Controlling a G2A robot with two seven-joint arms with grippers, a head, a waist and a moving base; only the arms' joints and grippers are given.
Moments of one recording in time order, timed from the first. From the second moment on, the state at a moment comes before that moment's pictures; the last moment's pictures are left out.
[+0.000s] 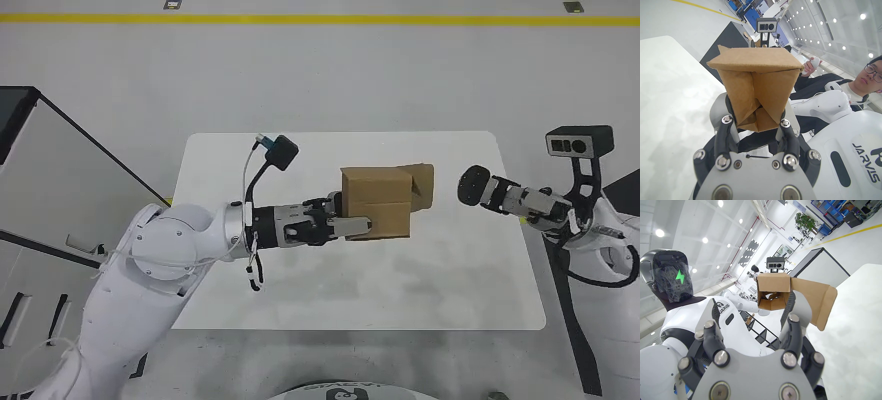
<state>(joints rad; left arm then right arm) 1.24 -1.03 -1.19 -2.13 -0.15 -0.09 -0.89 -1.46 -0.96 1.71 -1.79 0.86 -0.42 1.31</state>
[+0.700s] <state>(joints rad) 1.27 -1.03 -1.27 -2.11 -0.41 -0.16 -0.98 -1.37 -0.98 1.66 -1.57 1.02 -0.39 1.43</state>
